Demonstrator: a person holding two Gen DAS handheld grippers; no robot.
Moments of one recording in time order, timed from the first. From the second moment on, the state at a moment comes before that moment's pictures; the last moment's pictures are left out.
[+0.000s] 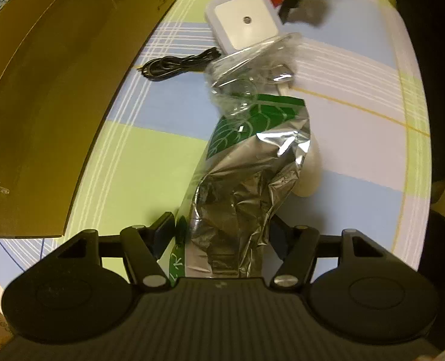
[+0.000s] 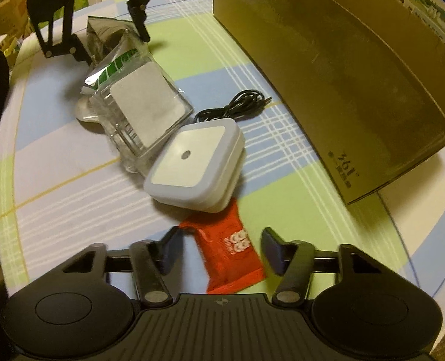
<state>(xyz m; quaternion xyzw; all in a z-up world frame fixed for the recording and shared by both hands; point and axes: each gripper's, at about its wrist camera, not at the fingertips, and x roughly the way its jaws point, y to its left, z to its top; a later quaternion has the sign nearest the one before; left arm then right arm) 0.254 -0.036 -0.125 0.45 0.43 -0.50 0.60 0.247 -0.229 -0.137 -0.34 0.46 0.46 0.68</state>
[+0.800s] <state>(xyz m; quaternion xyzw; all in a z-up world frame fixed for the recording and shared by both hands) 0.257 -0.035 -0.136 0.43 0.42 -0.51 0.62 0.233 -0.232 -0.134 -0.29 0.48 0.45 0.70</state>
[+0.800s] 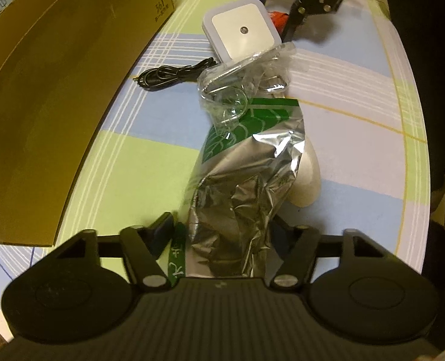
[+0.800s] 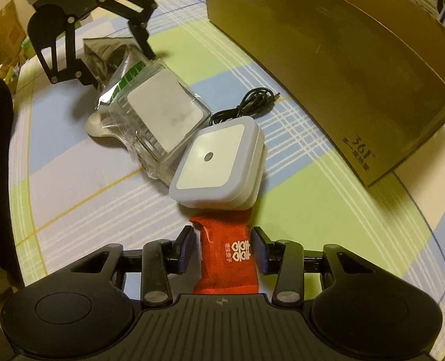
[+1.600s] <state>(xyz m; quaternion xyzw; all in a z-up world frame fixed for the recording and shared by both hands) 0.214 -0.003 -0.095 0.42 0.45 -0.43 0.66 0.193 -0.258 -0.098 -0.24 0.50 0.36 0.75</state>
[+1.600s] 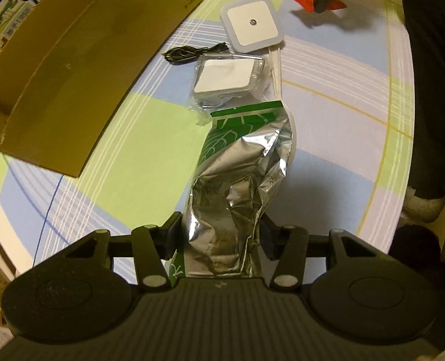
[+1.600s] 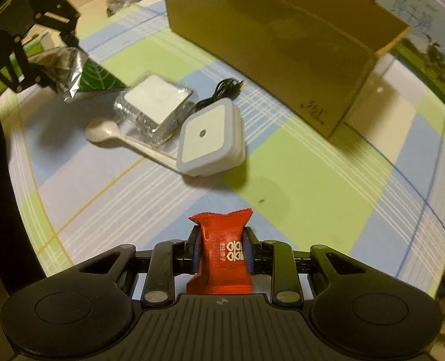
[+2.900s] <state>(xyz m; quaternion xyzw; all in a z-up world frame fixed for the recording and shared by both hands) 0.181 -0.023 0.012 0.40 0.42 -0.35 0.74 0.154 -0.225 0.001 -0.22 0.42 0.34 0.81</state>
